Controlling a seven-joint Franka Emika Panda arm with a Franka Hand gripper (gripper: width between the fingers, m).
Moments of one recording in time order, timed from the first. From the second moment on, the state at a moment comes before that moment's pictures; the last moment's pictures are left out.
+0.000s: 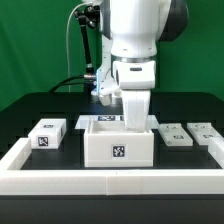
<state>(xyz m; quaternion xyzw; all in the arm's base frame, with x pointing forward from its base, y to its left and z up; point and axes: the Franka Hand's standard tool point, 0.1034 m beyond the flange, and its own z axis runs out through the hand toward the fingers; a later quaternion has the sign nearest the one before) 0.437 0.002 0.020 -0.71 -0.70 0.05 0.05</state>
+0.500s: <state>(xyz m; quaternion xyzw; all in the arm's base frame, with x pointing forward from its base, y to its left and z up) 0.477 0.020 0.019 -0.70 -0.71 0.03 0.04</state>
